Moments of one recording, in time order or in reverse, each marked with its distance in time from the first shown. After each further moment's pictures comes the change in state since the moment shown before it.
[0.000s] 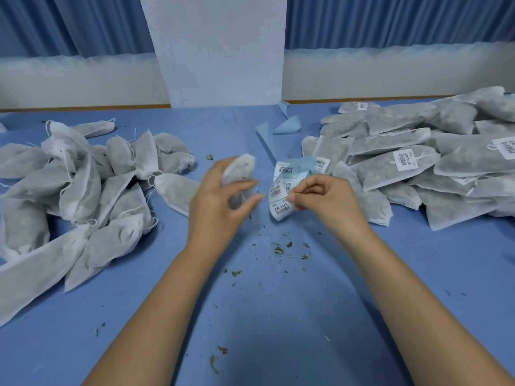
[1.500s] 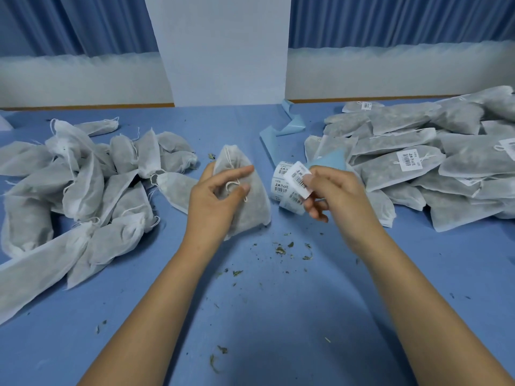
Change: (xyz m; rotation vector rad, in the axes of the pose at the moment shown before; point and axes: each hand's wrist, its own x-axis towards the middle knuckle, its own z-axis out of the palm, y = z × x) left_hand 0.005 0.021 -0.011 -0.415 0.019 -0.384; right_hand -0.018 -0.022 -0.005 0.003 -0.128 -0.119
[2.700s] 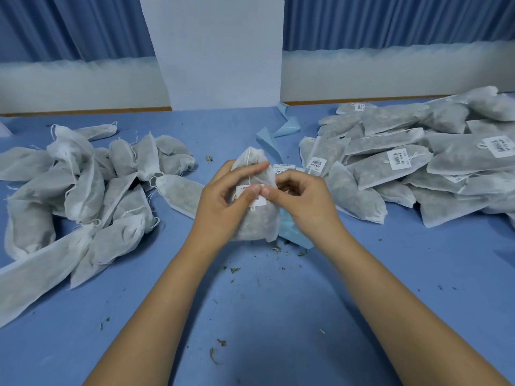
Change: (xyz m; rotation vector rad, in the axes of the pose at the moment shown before) left_hand -0.003 0.002 0.005 -0.037 -0.244 0.270; right_hand 0.011 0.016 0.028 -0.034 0.033 -0.124
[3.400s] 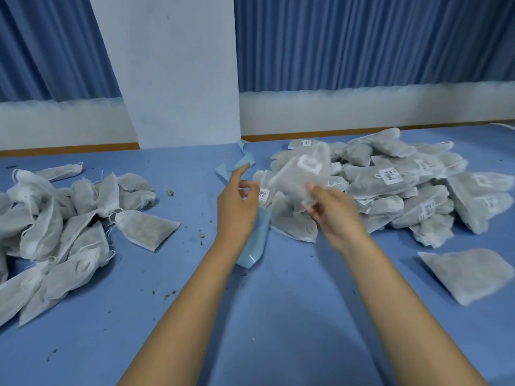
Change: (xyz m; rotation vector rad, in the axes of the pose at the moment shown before) left_hand 0.051 0.037 0.111 0.088 0.219 -0.311; right_hand -0.013 -0.028 -0.132 0.411 0.384 0.279
